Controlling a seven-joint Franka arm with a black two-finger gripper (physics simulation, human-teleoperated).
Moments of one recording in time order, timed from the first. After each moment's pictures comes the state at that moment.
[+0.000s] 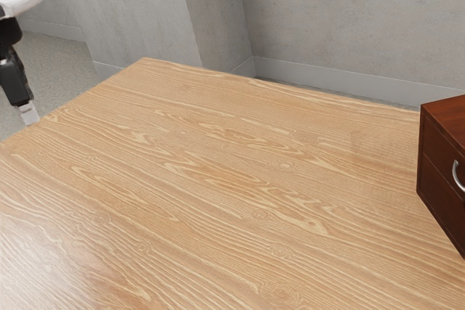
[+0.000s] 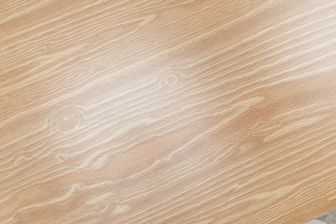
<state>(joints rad) -0.41 -0.19 0.67 -1.35 0.13 1.15 0.67</state>
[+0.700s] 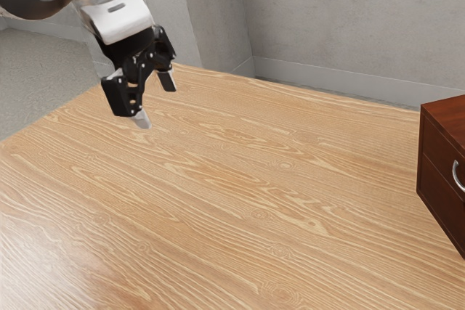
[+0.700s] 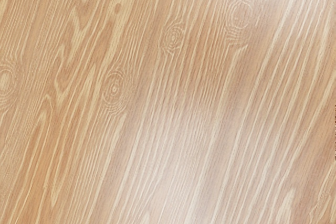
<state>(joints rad) -0.46 -0.07 0.44 -1.37 0.05 1.43 1.24</state>
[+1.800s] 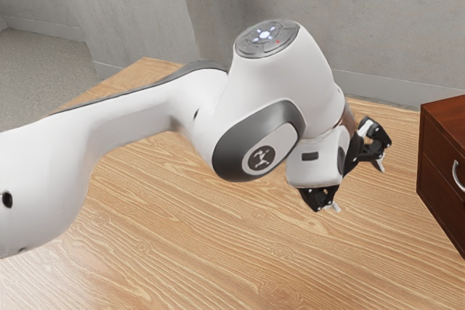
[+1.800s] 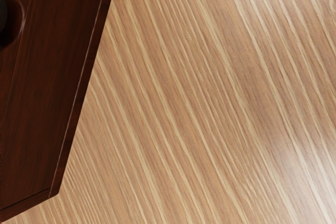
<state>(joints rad) -0.53 0.14 0.16 -1.65 0.05 2.18 1.58</state>
